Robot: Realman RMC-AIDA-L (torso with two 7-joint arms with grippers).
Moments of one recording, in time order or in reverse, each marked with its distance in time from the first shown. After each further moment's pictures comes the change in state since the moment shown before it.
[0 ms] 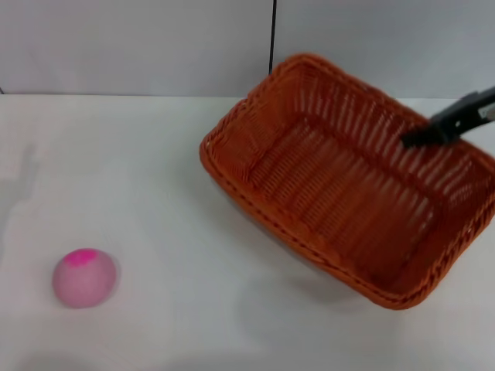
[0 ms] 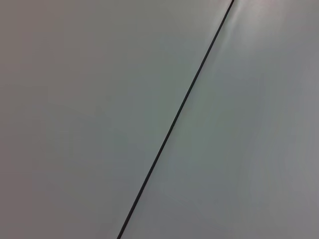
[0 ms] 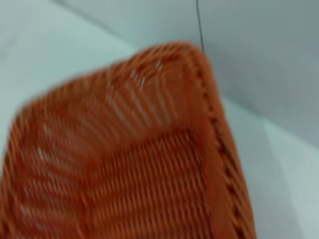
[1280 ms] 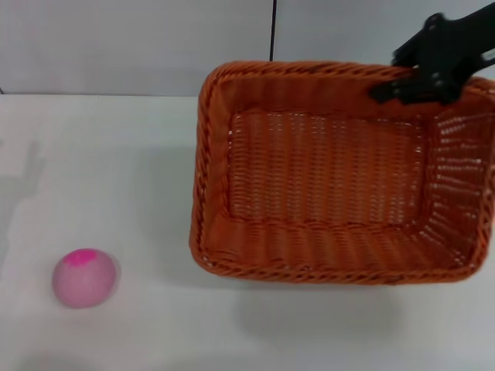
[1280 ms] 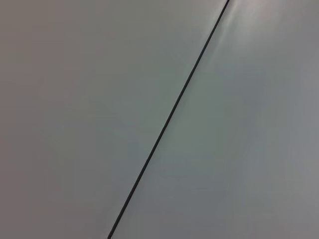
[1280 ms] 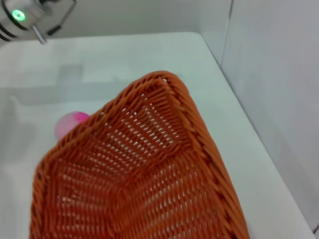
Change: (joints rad) left arm -0.014 0.000 0.001 0.007 0.005 -0.001 -0.010; right arm 0.177 -0.096 0.092 0.100 0.169 -0.233 -0.573
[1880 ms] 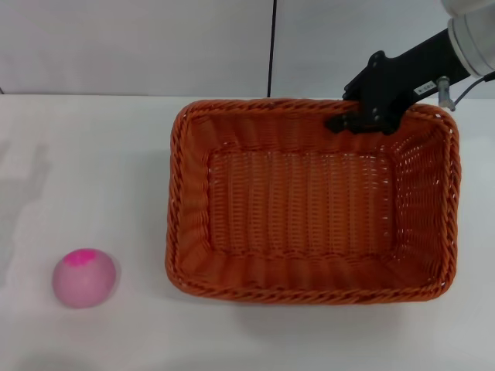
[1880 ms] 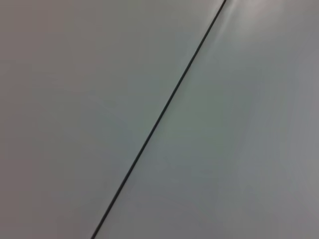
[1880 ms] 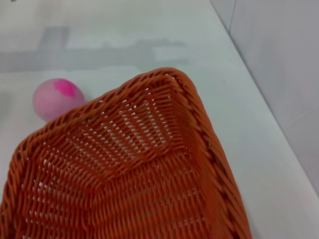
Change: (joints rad) left arm 0.000 0.000 0.029 0.019 0.001 -0.003 -0.020; right arm 0.049 0.053 -0.137 0.171 -0.021 0.217 -0.048
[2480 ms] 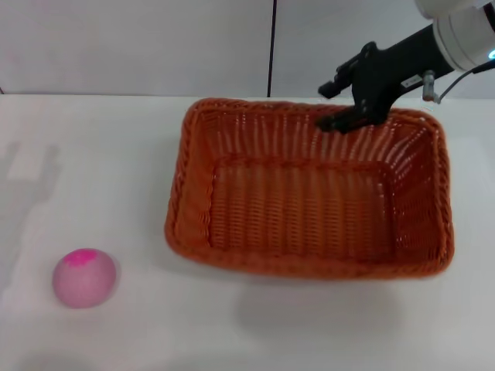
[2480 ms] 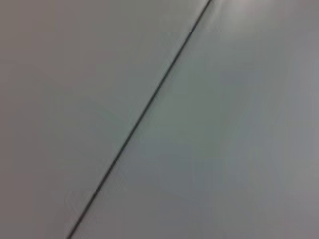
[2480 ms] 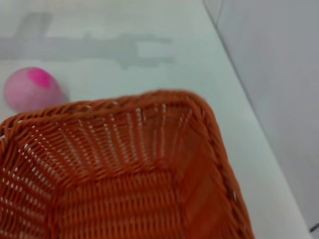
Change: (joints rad) left arm 0.000 0.000 0.028 0.000 0.000 -0.002 -0.001; right arm -0.006 0.035 -0.006 -0.054 -0.037 0.077 0.015
